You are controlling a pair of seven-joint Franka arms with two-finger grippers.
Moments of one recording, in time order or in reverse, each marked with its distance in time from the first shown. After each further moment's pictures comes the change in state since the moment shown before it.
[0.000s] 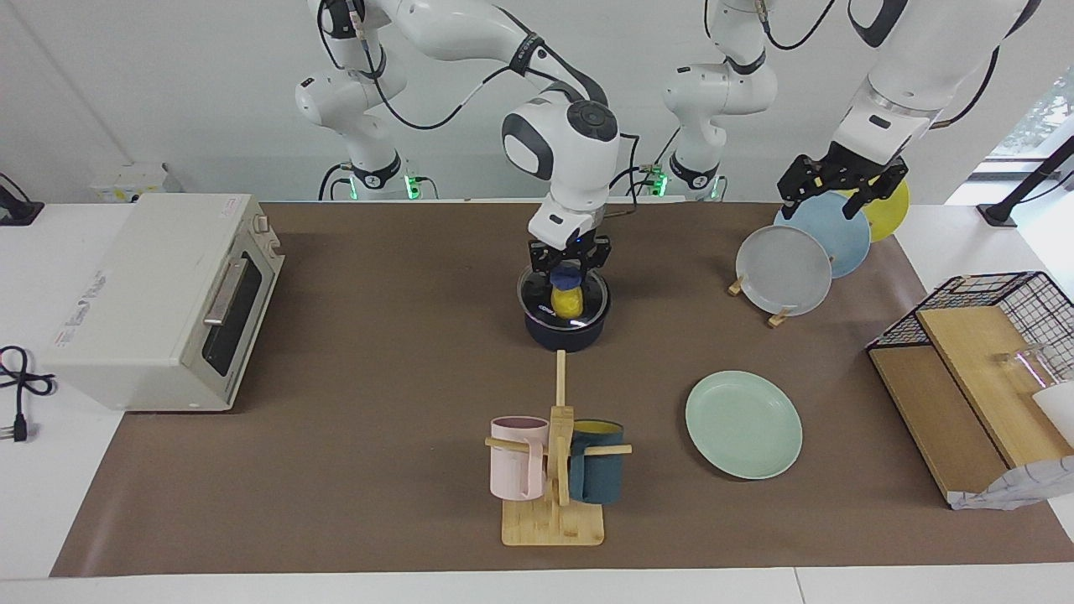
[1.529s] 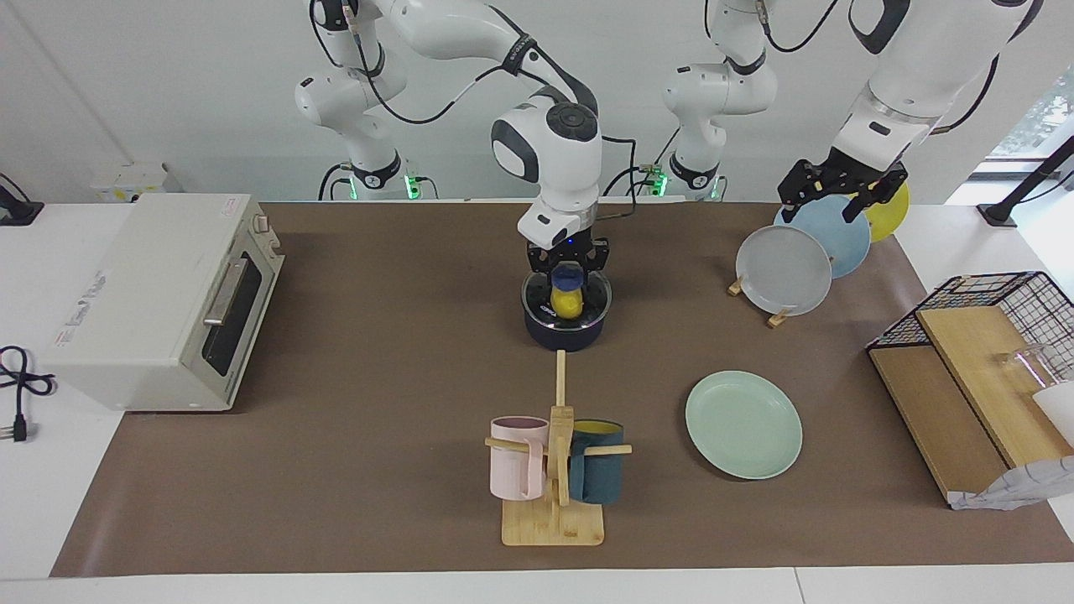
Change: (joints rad) left arm 0.000 0.009 0.003 -0.003 0.000 0.002 0.006; right arm -0.001 -0.042 0.000 -0.101 0.067 0.134 0.075
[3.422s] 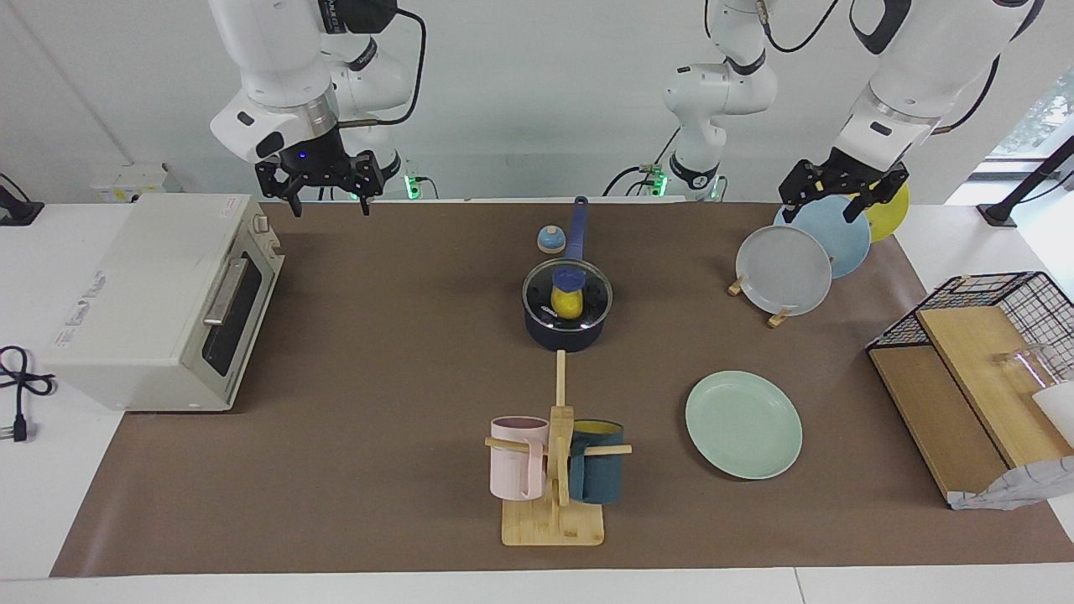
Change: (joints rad) left arm 0.001 0.000 0.001 0.000 0.000 0.000 0.000; right arm -0.547 -0.303 -0.016 0.215 -0.084 -0.652 -0.650
